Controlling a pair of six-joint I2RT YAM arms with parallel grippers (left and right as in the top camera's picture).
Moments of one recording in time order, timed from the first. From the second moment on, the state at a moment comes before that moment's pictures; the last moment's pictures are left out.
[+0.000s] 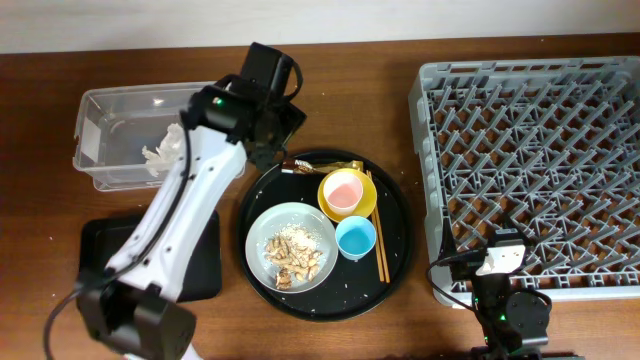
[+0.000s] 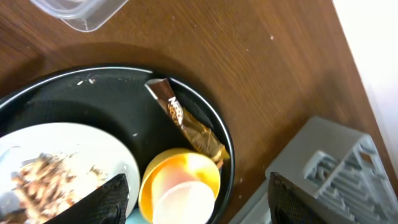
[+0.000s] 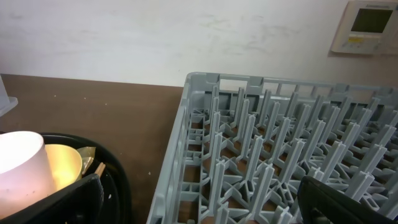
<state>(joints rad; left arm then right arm) -0.41 1.81 1.78 -1.10 -0.04 -1.28 0.04 0.01 0.01 -0.08 0.00 -0.05</state>
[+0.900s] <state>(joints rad) -0.47 2.20 1.77 -0.97 0.05 -1.36 0.04 0.01 0.01 -0.08 0.00 -0.05</state>
